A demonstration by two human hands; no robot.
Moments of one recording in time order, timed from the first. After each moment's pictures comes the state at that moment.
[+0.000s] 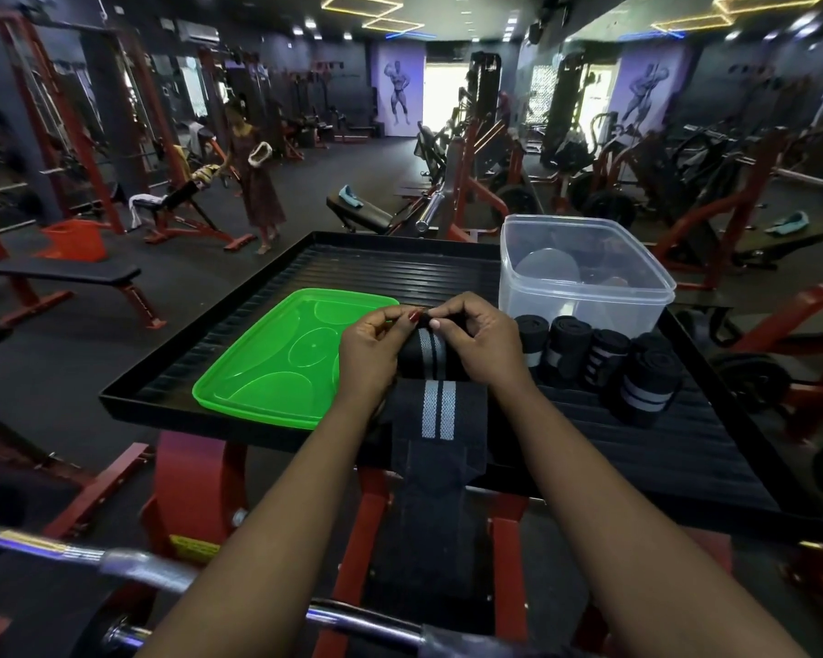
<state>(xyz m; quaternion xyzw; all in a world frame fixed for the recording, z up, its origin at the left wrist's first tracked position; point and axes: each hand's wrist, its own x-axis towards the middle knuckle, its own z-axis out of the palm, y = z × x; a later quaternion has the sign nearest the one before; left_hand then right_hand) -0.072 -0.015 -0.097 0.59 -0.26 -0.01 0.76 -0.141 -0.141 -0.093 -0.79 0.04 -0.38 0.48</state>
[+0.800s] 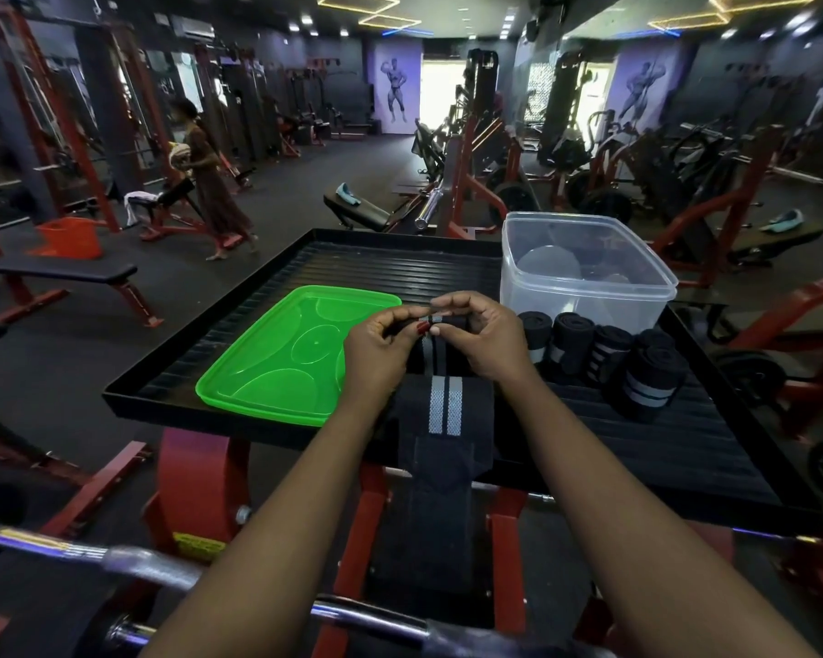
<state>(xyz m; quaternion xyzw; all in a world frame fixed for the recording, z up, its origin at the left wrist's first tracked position) -0.073 -0.010 -0.100 0.64 -0.30 0.01 0.71 -0.142 -0.141 -0.091 -0.77 0.03 -0.34 0.54</state>
